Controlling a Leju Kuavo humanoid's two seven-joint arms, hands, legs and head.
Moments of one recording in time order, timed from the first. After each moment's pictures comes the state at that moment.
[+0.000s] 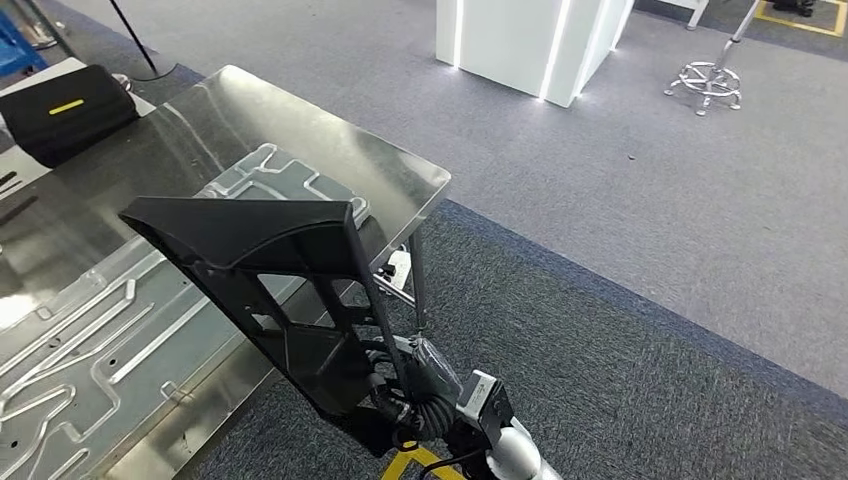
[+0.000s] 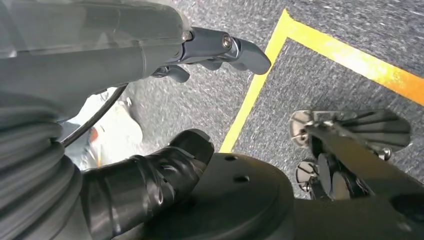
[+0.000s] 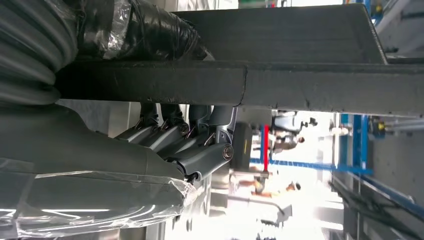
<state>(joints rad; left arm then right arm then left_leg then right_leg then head) -0.16 -0.05 -1.48 -0.14 1.48 0.15 -0.08 -0.16 0.06 0.64 -1.44 -0.05 0.25 -0.69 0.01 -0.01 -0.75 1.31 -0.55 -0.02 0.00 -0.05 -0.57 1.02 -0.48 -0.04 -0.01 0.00</state>
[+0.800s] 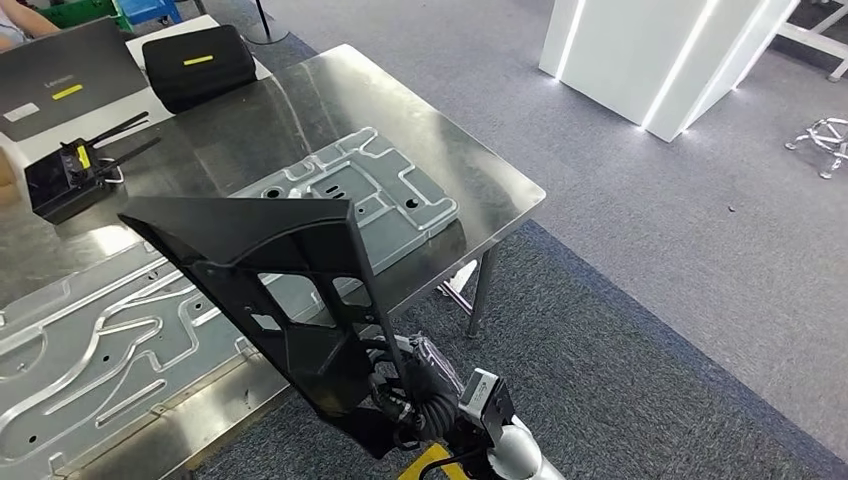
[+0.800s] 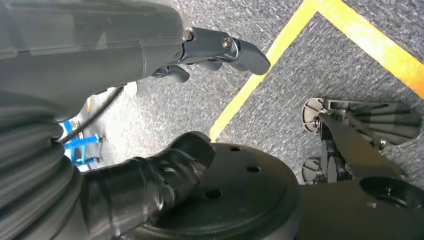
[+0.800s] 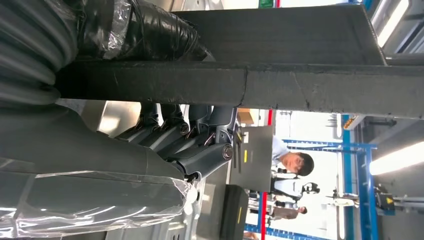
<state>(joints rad) -0.16 -0.06 -1.48 -0.14 1.49 0.15 -0.08 -0.17 0.06 0.64 -1.44 -0.06 0.27 -0.69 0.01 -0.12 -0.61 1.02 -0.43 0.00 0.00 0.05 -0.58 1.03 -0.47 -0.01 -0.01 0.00</state>
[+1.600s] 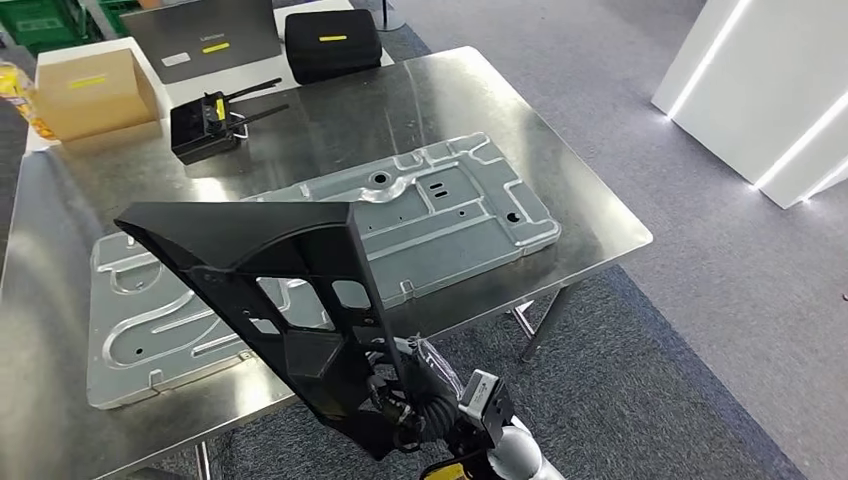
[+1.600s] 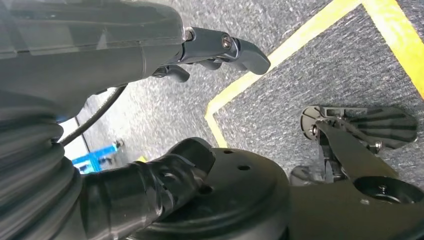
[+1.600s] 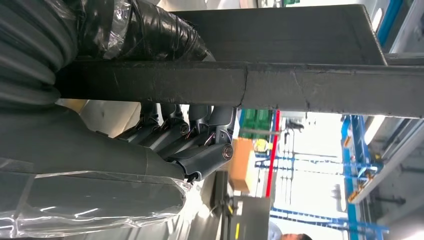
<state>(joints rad) -0.16 -0.05 -1.48 -0.14 1.49 0.15 -0.08 -0.17 0.06 0.64 -1.44 -0.06 0.28 -0.69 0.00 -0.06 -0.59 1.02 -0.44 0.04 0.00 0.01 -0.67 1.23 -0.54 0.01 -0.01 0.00</state>
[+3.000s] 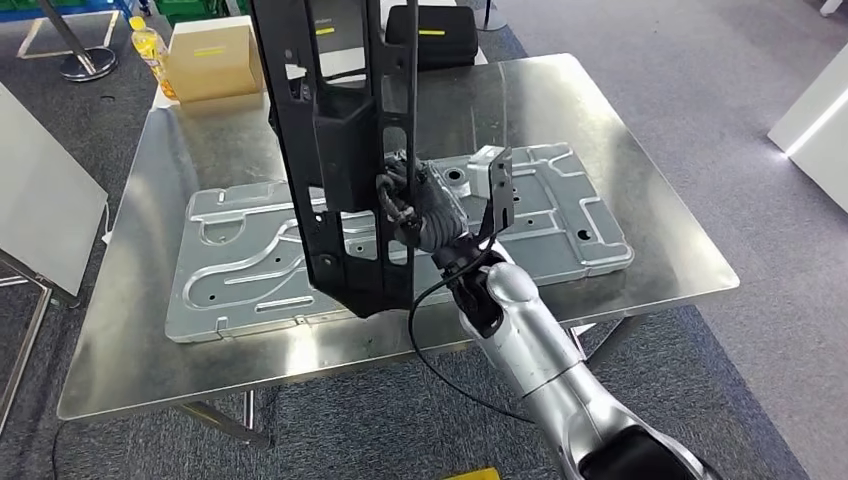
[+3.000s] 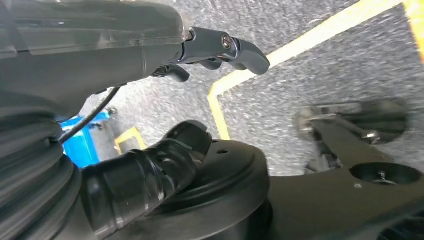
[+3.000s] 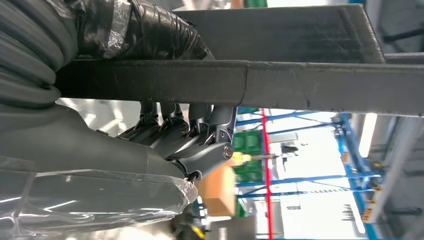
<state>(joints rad) -0.20 -0.06 -1.51 -0.14 1.44 0.14 -0.03 -0.73 0.20 0.45 -1.06 -0.40 0.27 -0.43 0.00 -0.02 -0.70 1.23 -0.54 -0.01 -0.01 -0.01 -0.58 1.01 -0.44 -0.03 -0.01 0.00</state>
